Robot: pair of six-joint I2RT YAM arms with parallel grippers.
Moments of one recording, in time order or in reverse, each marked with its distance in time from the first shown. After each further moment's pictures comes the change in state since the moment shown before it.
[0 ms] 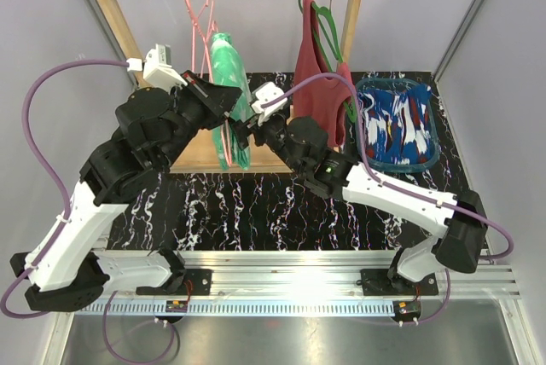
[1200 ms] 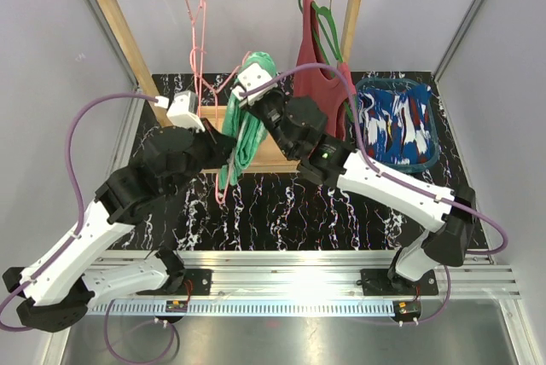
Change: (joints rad) left arm 0.005 -0.169 -0.373 -0.042 0.032 0.158; right arm 0.005 0.083 0.200 0.001 0.139 -0.387
